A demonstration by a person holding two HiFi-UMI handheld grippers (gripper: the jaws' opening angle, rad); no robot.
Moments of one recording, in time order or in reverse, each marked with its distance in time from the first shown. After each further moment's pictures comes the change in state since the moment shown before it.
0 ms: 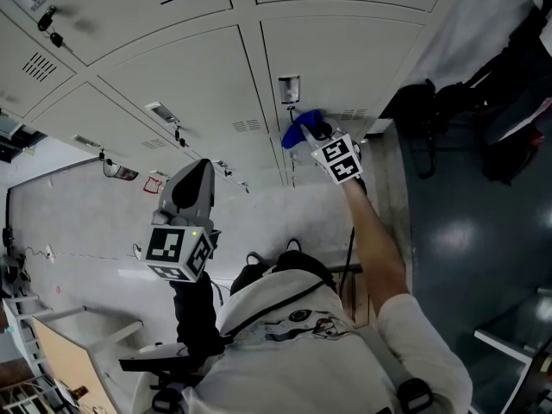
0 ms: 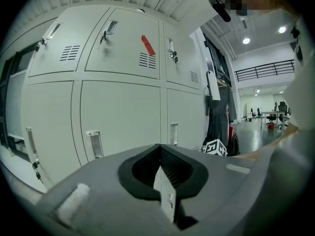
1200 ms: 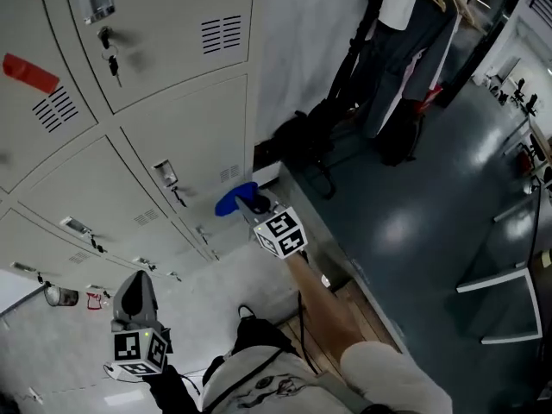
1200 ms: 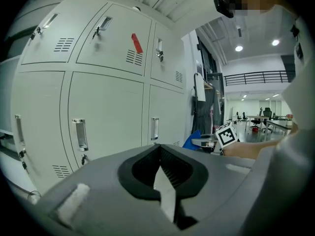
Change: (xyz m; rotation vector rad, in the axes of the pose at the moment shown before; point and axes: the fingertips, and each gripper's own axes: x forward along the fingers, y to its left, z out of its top) left arm -0.022 -0.043 -0.028 -0.017 0.015 -0.156; right arm -0.166 -0.032 0.013 0.244 -0.153 -0.298
